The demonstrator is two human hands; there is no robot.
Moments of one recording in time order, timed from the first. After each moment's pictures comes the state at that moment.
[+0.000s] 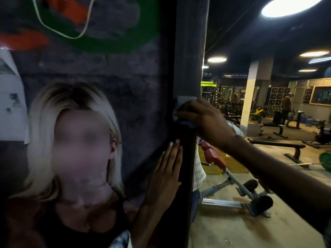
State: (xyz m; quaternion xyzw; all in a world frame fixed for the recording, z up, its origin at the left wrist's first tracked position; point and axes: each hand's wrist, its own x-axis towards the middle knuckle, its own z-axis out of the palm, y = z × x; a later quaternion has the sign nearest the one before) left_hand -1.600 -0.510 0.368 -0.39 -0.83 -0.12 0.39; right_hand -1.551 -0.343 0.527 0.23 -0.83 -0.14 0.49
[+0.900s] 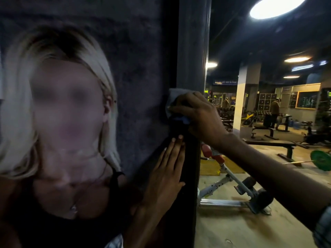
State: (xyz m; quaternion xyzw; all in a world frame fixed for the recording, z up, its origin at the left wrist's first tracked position) left_hand -1.629 -0.513 0.225 -0.42 -0.78 -0.13 0.44; right_hand -1.581 -0.360 0.378 0.21 -0.80 -0.14 0.55
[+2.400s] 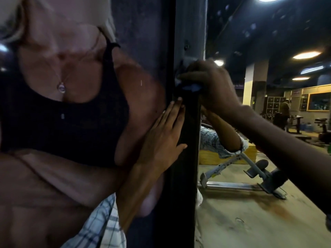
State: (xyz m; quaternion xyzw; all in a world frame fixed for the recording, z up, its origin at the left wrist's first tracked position) left_hand -1.638 -0.500 -0.092 -0.44 -0.74 -0.17 0.48; right_hand -1.568 -0.338 0.037 0.17 -0.79 -0.14 0.57
